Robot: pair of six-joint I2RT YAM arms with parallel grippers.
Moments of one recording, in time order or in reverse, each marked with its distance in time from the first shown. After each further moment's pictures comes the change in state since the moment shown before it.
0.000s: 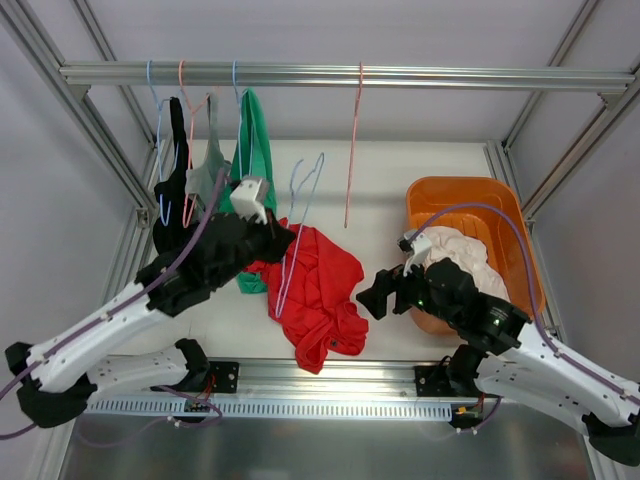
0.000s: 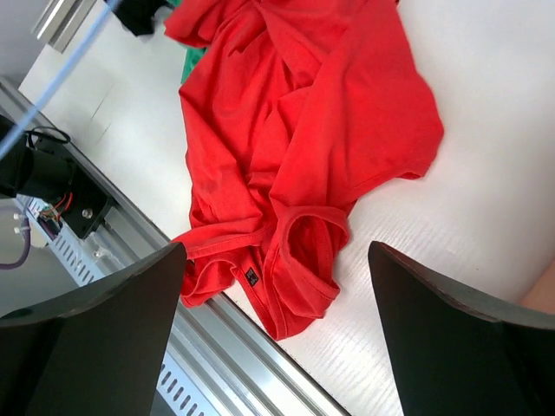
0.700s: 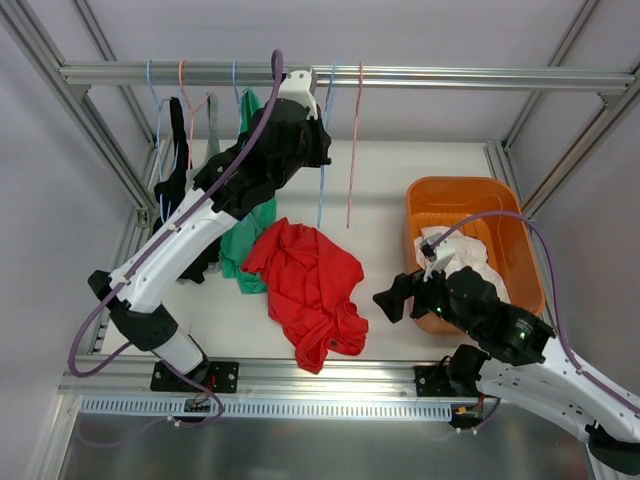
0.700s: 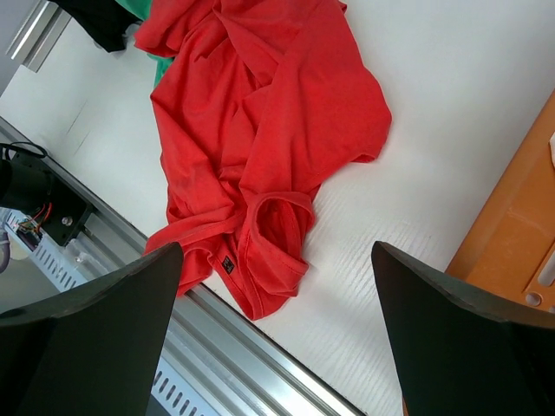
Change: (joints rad) left arm 0.106 0.702 0.938 -0.201 -0.096 0.117; right arm 0.000 -0.145 0.030 -0.169 0.100 0.004
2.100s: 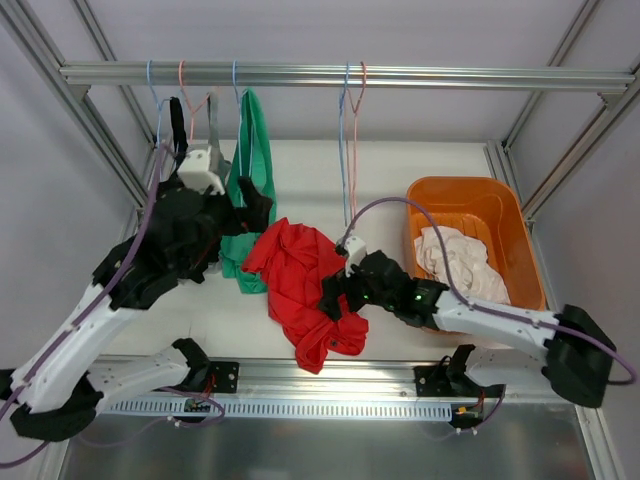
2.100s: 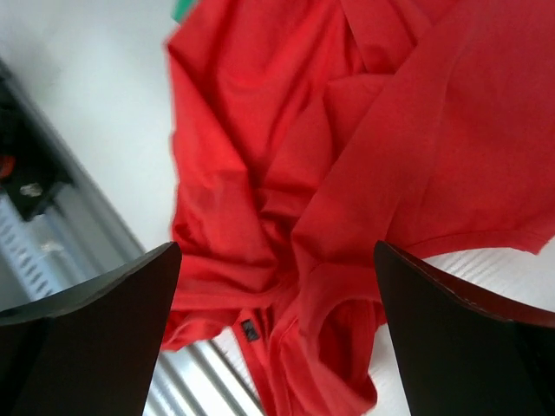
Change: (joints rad) left arm 0.060 -0.586 -0.594 -0.011 -0.038 -0.025; right arm 0.049 0.605 -0.053 0.539 -0.216 -0.079
